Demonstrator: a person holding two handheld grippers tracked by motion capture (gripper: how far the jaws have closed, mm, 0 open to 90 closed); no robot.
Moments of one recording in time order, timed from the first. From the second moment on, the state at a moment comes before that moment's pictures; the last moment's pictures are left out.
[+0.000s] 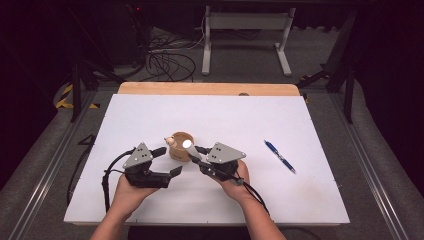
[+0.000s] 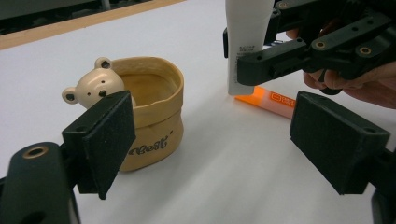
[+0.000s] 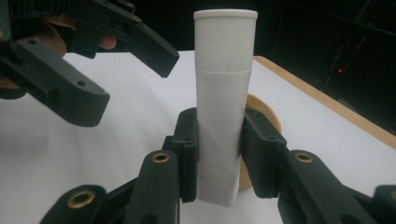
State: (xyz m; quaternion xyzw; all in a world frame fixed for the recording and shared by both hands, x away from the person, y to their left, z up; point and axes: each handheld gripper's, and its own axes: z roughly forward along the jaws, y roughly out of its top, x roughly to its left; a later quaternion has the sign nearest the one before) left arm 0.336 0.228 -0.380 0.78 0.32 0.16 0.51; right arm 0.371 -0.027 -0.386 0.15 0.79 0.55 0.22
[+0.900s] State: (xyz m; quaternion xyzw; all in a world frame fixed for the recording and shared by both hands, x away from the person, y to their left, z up) left arm 0.338 0.235 -0.380 0.78 0.32 0.17 0.51; right arm 0.398 0.000 -0.383 0.18 0.76 0.58 0.21
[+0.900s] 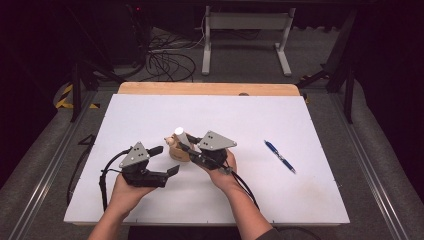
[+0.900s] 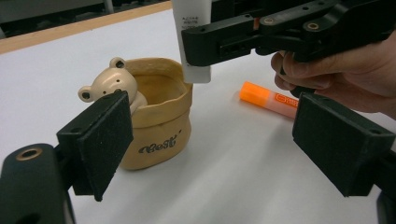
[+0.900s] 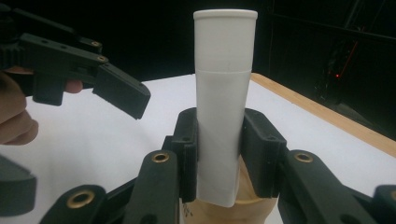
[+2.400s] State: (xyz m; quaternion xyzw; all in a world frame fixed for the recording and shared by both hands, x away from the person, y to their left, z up) left arm 0.338 0.236 -0.381 0.77 0.32 0.17 0.52; right arm 0.429 0.021 -0.408 0.22 0.78 0.55 0.21
